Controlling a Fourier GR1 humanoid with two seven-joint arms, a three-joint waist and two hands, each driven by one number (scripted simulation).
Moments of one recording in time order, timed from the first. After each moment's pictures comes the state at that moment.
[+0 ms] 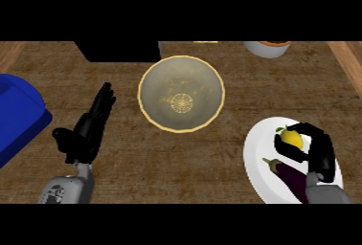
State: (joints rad) left arm -0.15 0.06 -0.04 -1.54 -0.05 0.06 0.08; right arm -0.08 -0.21 -0.02 -1.34 0.47 -0.43 0.41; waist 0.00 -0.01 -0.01
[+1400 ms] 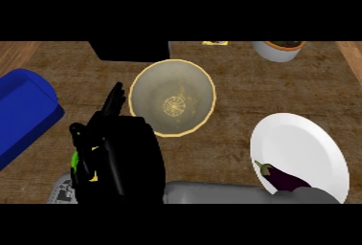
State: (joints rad) left arm -0.18 0.04 -0.07 -1.49 -0.07 0.06 0.08; right arm -0.98 0.00 0.97 -1.55 0.70 -0.64 1.02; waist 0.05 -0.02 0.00
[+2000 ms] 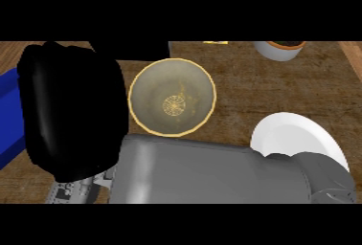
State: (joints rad) left arm -0.19 0.04 -0.07 -1.51 -0.07 0.06 0.10; right arm -1.38 -0.01 0.80 -1.35 0.63 -0.55 1.16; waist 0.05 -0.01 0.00
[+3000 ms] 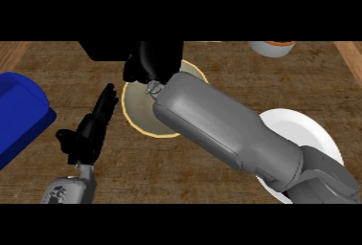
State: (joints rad) left arm -0.14 0.05 -0.05 -1.54 -0.06 0.05 0.08; right arm -1.34 -0.03 0.72 -0.87 0.65 -0.49 1.02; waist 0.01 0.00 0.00
